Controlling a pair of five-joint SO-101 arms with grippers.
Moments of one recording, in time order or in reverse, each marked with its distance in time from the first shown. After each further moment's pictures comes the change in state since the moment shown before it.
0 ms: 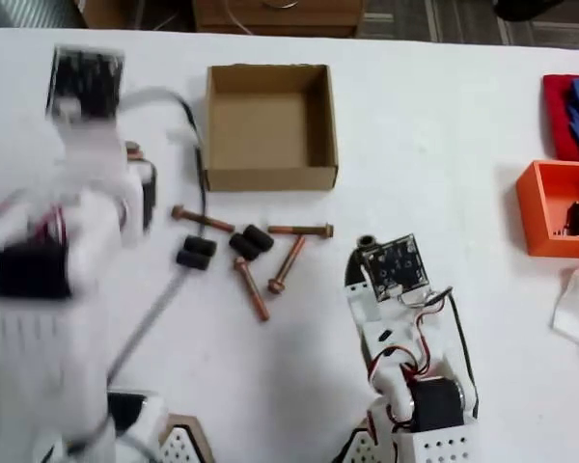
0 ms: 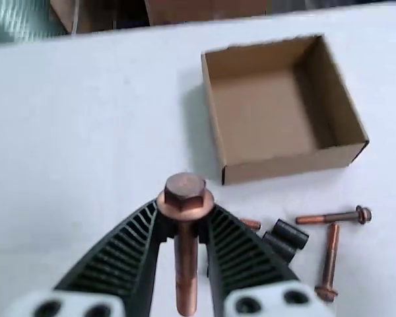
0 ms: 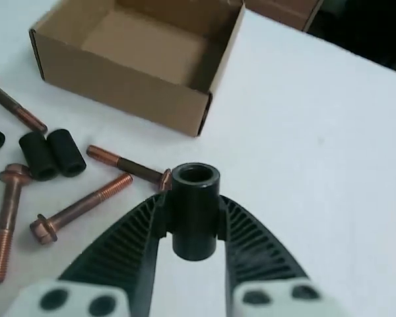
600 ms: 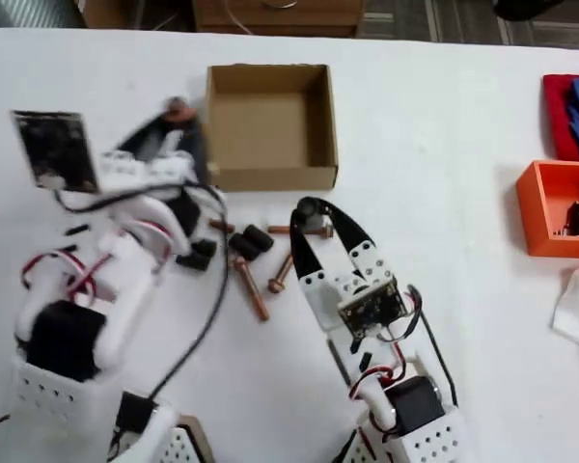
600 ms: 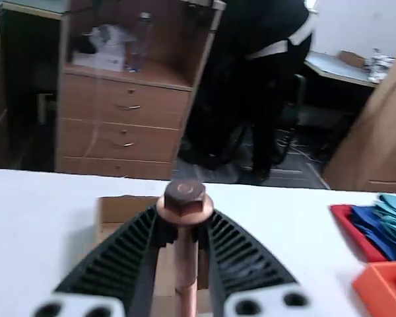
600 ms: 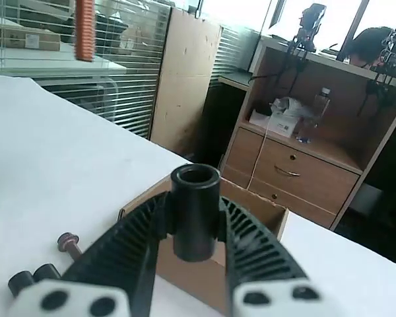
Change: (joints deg) left arm 15.5 -10.6 12.3 -28.9 18.3; right arm -14.9 -0.4 5.6 -32.6 -0.4
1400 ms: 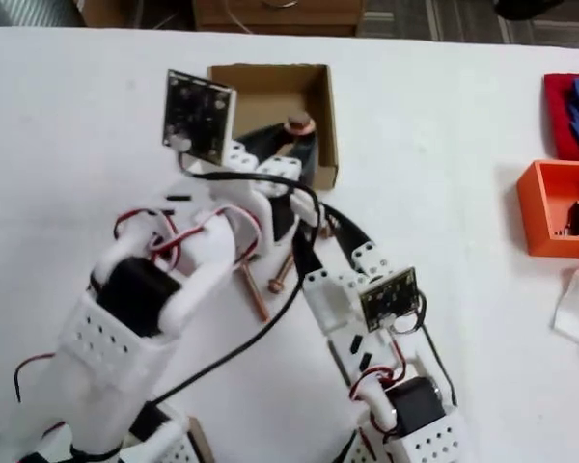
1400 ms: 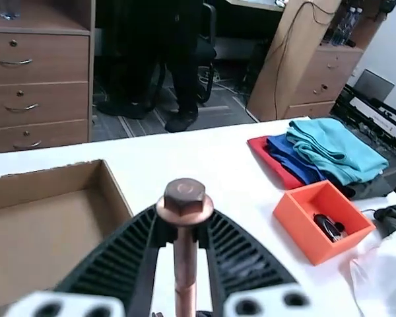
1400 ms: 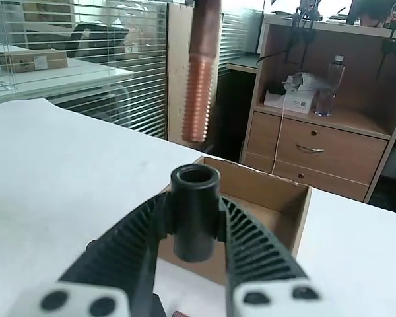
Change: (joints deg) left arm 15.6 15.4 -7.9 -0.5 0.1; right arm 0.1 0.0 0.0 2.1 -9.5
